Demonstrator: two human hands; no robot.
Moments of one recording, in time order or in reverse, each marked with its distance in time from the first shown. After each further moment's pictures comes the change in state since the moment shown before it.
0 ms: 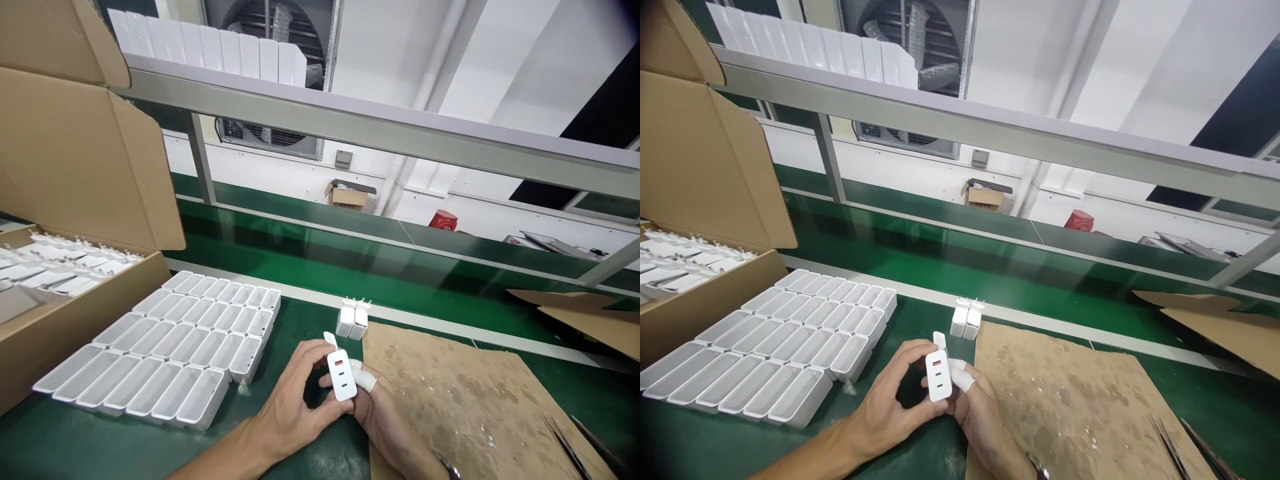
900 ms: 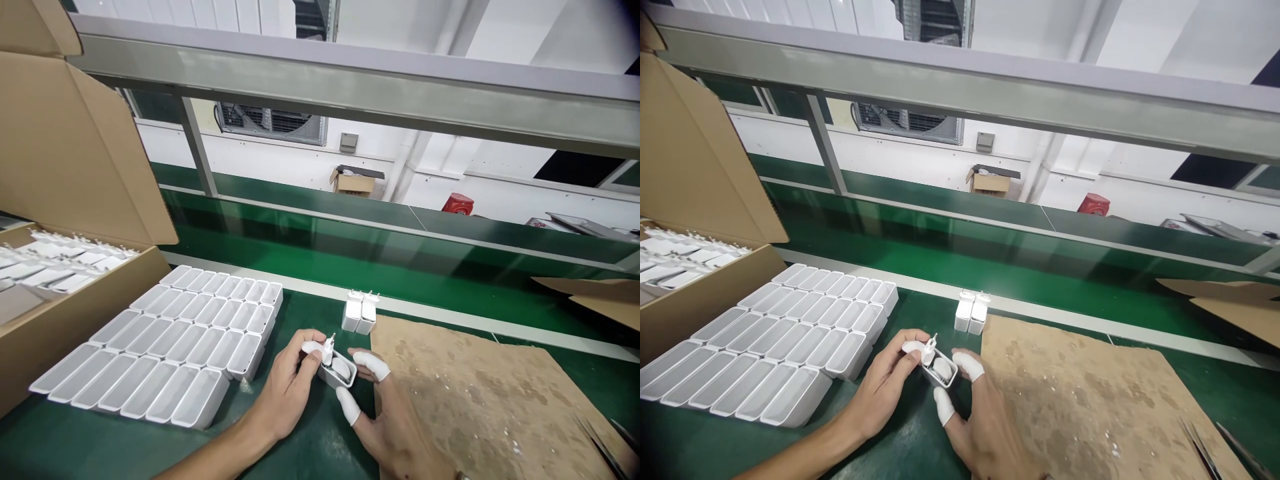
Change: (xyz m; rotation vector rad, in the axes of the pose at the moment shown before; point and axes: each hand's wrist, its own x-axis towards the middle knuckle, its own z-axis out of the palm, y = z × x) left_hand 0.012 -0.003 -0.006 -0.140 -0.001 -0.551; right_hand -0.005 0.030 -0.035 -1.236 0.191 -0.620
